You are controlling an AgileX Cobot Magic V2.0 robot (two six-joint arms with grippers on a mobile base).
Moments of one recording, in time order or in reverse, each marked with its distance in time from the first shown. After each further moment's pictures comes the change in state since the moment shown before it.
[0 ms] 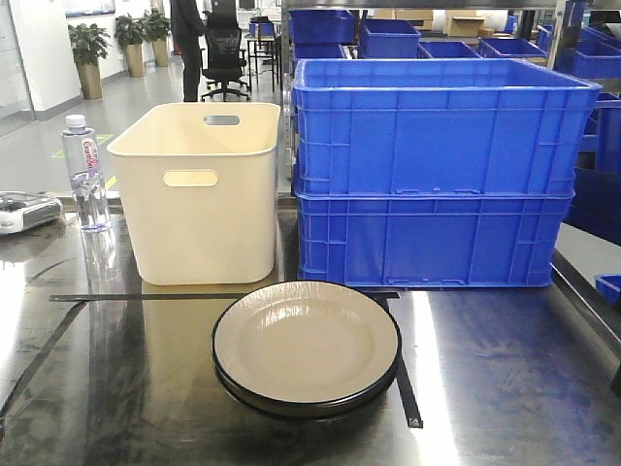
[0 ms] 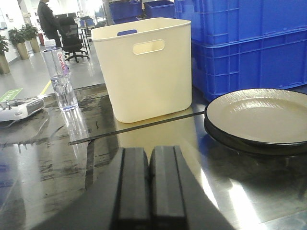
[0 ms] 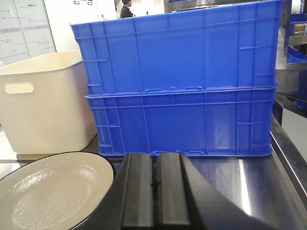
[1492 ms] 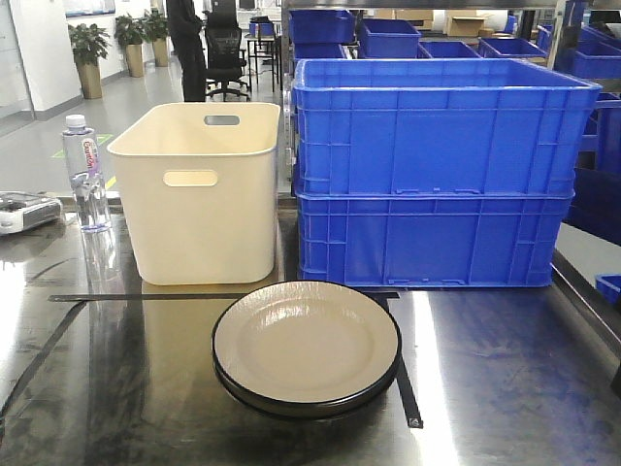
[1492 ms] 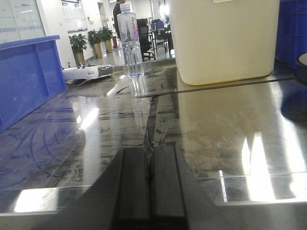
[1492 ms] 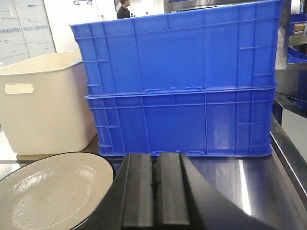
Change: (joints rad) left arm 0.000 -0.171 0.528 0.746 -0.522 -0.730; right arm 0.000 0.000 0.001 0.000 -0.003 0.000
